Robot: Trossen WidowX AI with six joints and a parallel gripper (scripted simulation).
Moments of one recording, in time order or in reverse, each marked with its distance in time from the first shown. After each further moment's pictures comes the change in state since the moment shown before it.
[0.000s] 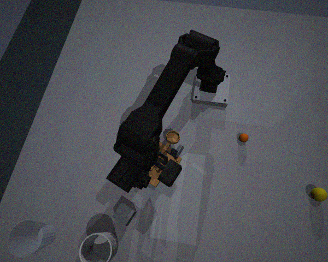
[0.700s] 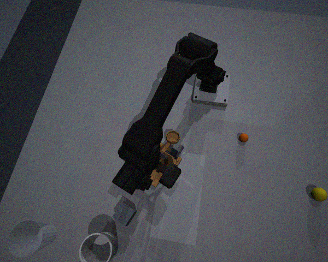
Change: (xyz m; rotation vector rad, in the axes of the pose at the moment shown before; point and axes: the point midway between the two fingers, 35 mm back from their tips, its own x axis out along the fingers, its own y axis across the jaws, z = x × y) arm 0.048 0.000 -0.003 0.004 0.013 -0.001
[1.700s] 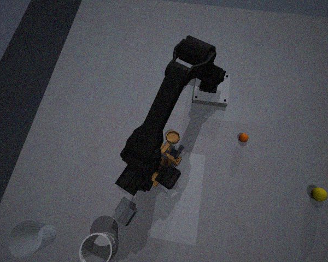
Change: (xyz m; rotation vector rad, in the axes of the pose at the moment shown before) arm 0.033 0.000 -0.001 0.002 0.001 0.000
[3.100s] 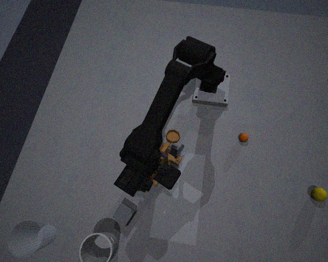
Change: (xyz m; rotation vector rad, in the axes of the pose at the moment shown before) arm -0.012 0.000 0.001 -0.002 0.010 0.001
